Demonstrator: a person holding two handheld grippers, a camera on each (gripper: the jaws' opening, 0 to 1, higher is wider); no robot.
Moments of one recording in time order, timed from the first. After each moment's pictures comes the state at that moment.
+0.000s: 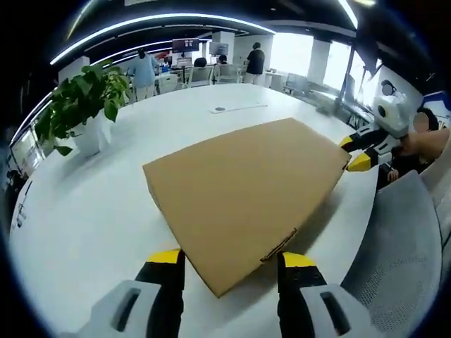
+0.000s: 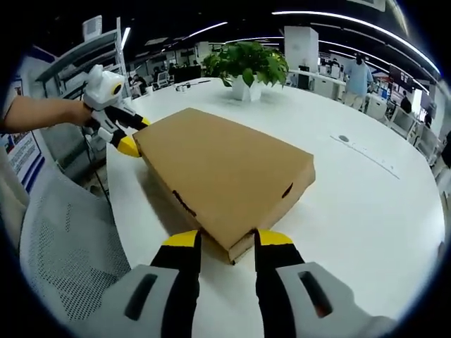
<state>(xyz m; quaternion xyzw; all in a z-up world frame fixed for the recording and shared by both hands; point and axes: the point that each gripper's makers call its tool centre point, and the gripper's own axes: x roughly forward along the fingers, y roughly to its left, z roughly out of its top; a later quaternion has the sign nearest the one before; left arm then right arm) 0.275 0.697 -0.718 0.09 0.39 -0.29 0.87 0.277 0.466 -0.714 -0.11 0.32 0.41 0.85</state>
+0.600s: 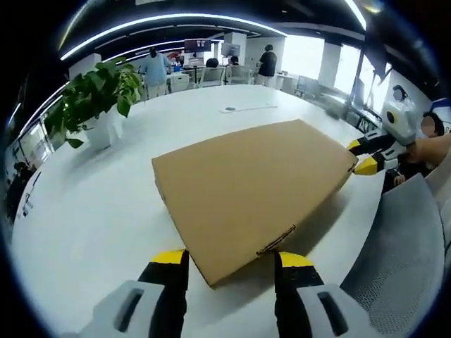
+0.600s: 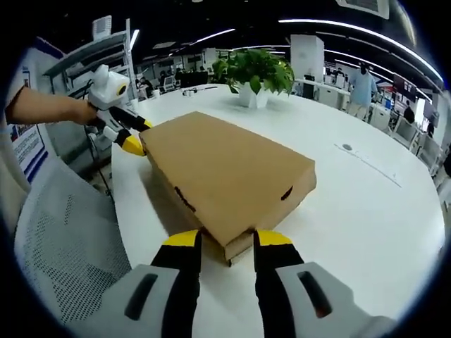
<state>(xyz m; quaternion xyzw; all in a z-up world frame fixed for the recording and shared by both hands) 0.264 0.703 -0.718 0.09 0.38 -0.26 0.88 0.269 0.467 -0.714 -0.12 0.28 0.42 0.85</state>
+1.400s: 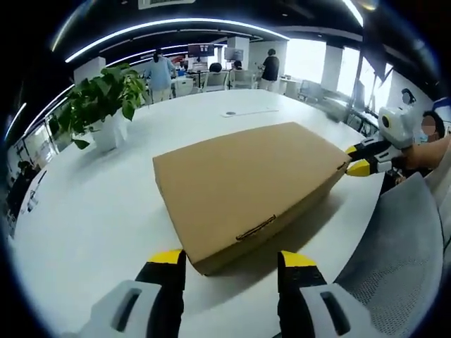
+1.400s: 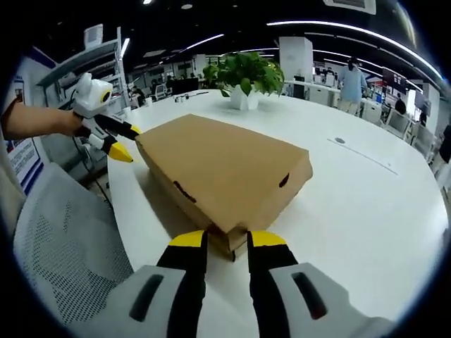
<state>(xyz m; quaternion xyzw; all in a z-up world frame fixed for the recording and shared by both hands) 0.247 0.702 -0.710 0.08 0.37 -0.25 0.89 0.264 0.463 -0.720 -0.09 0.29 0.40 0.86</state>
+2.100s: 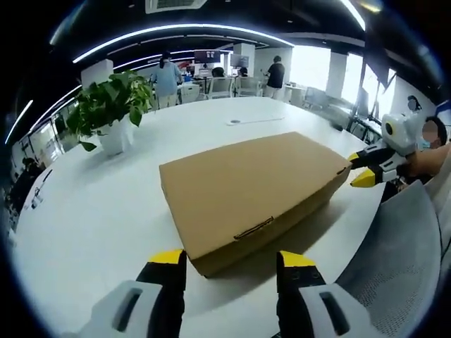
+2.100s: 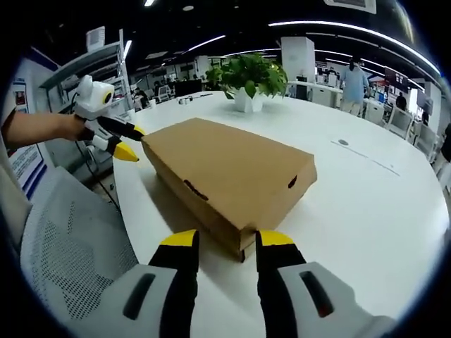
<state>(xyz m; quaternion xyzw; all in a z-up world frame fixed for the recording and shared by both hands) 0.247 0.703 -0.697 0.07 0.35 -0.23 0.91 0.256 0.468 -0.705 -0.08 0.28 0.41 0.86</state>
